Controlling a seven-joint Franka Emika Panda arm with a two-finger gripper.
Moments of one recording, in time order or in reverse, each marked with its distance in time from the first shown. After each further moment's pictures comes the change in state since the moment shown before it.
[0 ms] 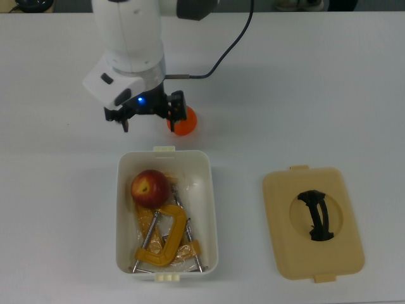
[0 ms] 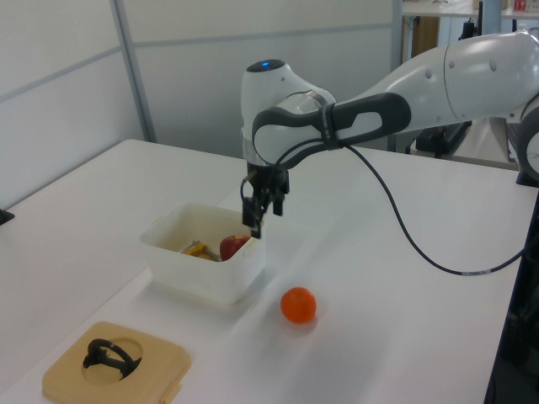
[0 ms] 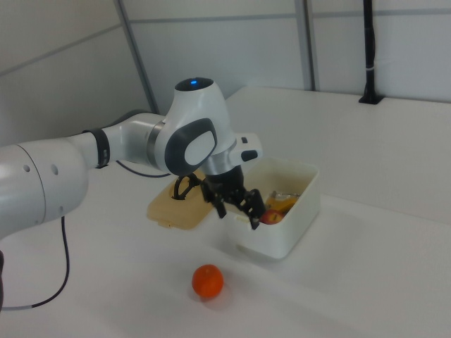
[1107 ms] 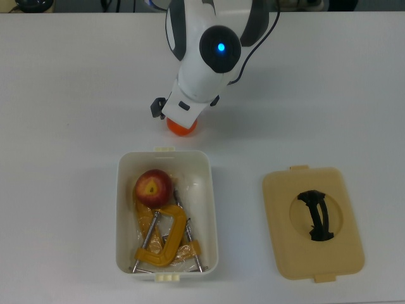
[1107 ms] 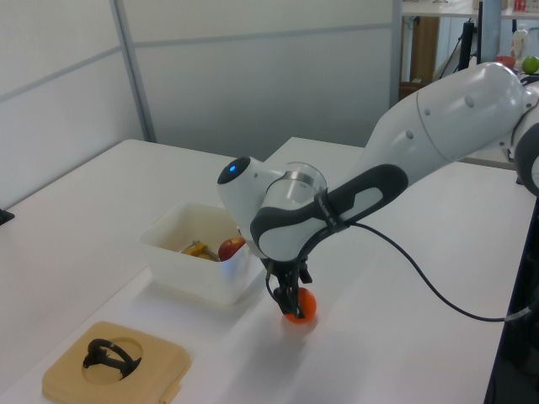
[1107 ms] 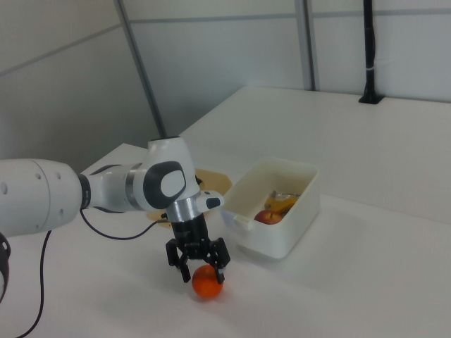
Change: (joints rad) arm 0.161 0.041 0.004 -0.213 -0.193 -0.075 -0.015
